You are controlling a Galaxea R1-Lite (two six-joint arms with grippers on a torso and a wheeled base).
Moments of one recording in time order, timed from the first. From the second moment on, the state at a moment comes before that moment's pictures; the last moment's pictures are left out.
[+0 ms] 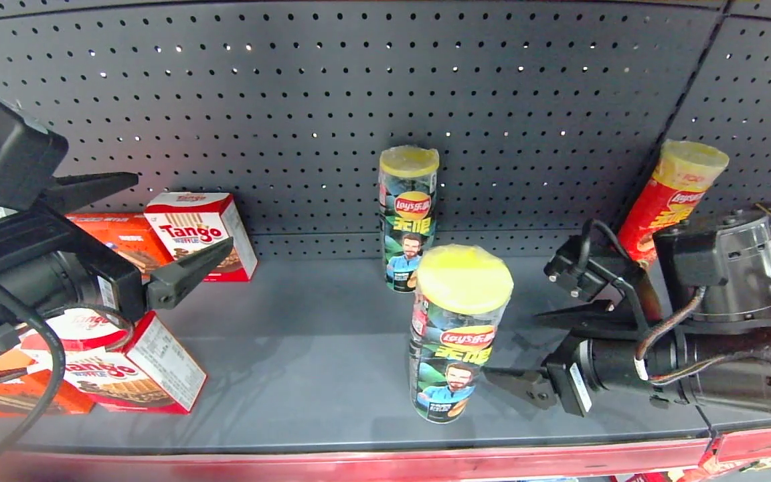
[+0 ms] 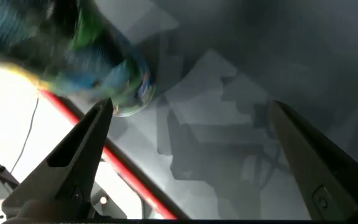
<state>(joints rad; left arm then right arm) -0.35 1.19 -0.70 -0.49 0.00 0.40 0.68 1.51 -0.85 -0.15 0.02 -0.12</state>
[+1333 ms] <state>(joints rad) -0.35 1.19 -0.68 -0.50 0.00 0.37 0.69 1.61 -0.93 -0.16 0.02 -0.13</state>
